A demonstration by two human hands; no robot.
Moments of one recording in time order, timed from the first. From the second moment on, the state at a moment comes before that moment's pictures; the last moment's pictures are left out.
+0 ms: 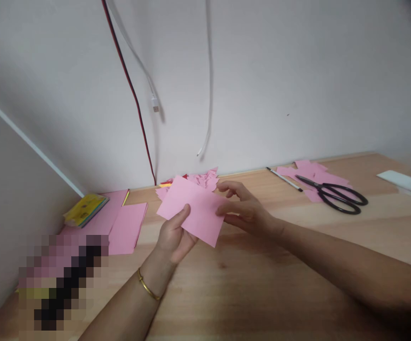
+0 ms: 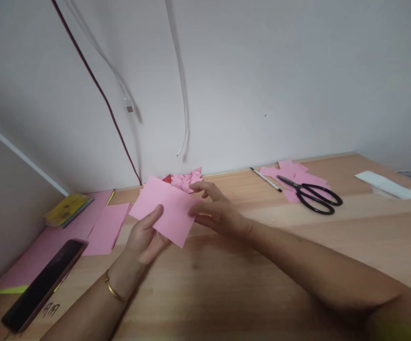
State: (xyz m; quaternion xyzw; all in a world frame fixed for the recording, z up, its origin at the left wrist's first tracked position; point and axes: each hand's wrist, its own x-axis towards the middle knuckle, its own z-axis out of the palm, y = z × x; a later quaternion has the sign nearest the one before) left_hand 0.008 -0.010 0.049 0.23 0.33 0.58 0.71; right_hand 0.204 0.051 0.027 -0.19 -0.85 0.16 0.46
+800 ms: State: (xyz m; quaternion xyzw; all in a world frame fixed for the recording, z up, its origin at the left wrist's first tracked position) left_hand 0.023 -0.010 0.037 0.23 0.31 0.63 0.67; right_hand 0.195 0.033 0.033 -0.34 -0.79 0.33 0.39
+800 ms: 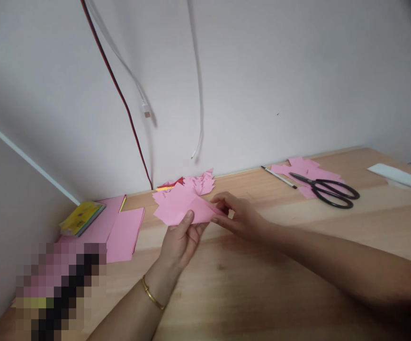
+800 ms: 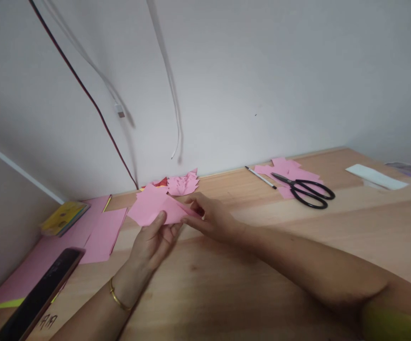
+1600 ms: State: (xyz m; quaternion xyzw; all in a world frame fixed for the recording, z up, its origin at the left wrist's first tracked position) left_hand 0.020 -0.009 0.030 0.20 0.38 0.63 0.65; right_hand 0.196 0.029 0.035 -0.33 -0.77 0.43 0.33
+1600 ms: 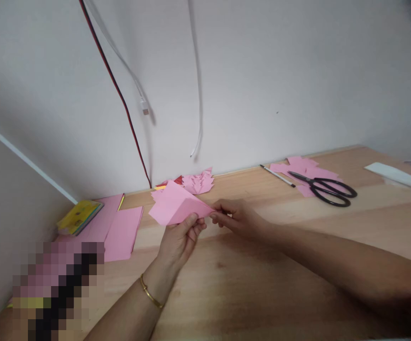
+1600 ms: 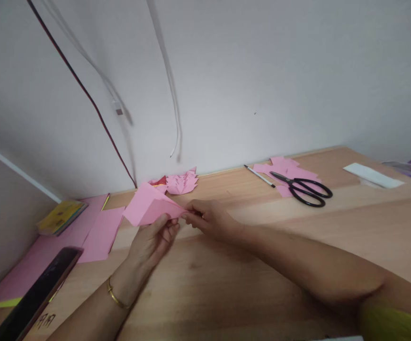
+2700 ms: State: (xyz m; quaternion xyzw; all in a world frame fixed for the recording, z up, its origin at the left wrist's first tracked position) left_hand 0.019 -0.007 0.031 0.17 0.36 0.64 0.66; right_hand 0.196 0.026 0.030 -0.35 -0.79 0.37 0.34
